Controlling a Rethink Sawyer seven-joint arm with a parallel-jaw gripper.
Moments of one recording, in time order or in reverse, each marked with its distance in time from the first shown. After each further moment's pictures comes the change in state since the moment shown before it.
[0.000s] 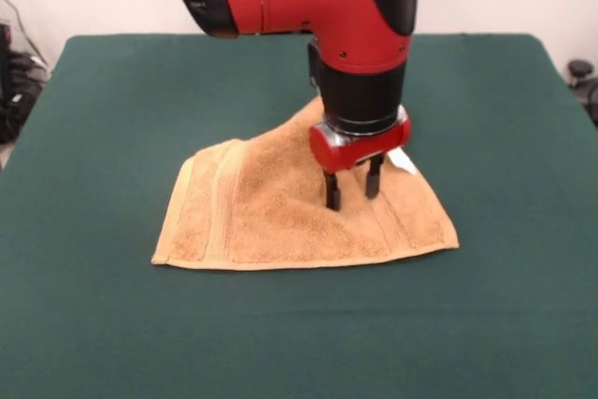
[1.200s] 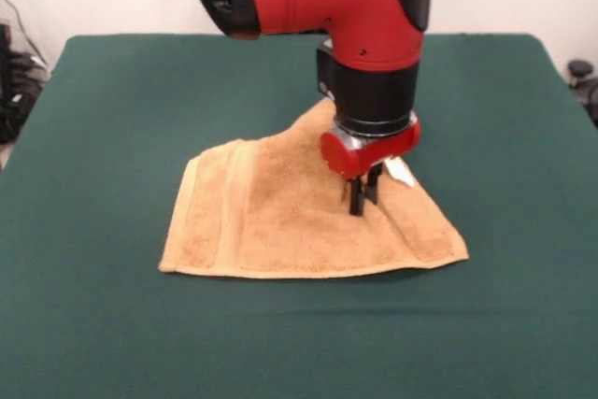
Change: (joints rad) arm 0.007 -0.008 0.055 -0.004 -0.126 -0.031 0.000
